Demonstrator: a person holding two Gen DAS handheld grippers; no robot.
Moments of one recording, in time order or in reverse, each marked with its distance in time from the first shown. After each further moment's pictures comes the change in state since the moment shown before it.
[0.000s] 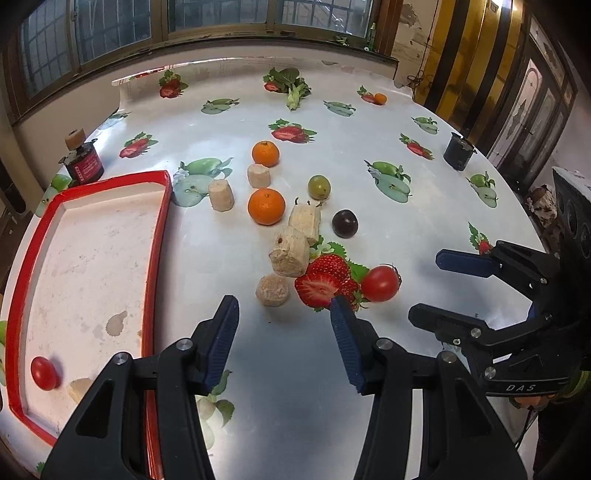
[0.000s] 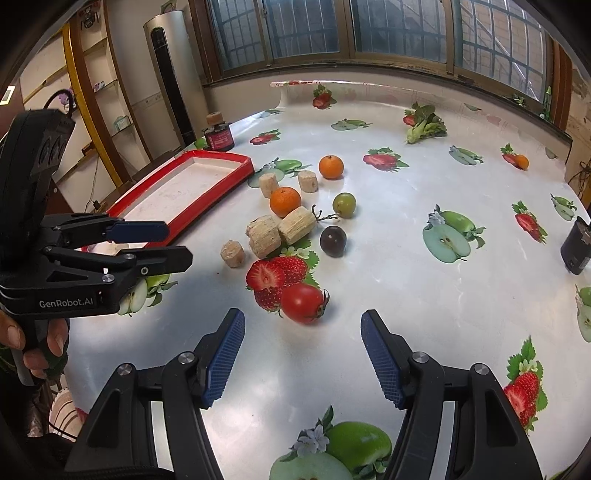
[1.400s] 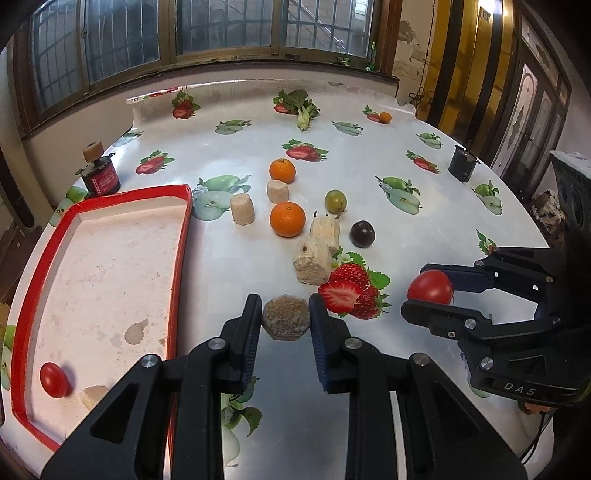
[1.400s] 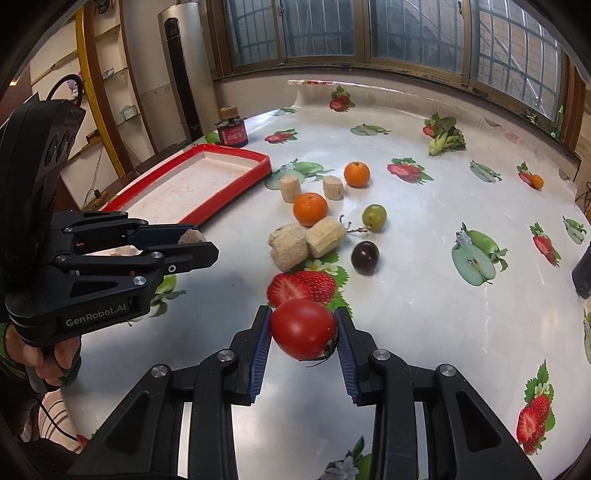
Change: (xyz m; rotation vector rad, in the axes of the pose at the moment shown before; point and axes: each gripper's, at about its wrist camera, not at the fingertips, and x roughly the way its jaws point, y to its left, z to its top) left arm -0.015 0.016 -0.014 0.015 -0.116 0.035; right arm 0.009 0.034 0.010 -0.066 -0.023 -0.005
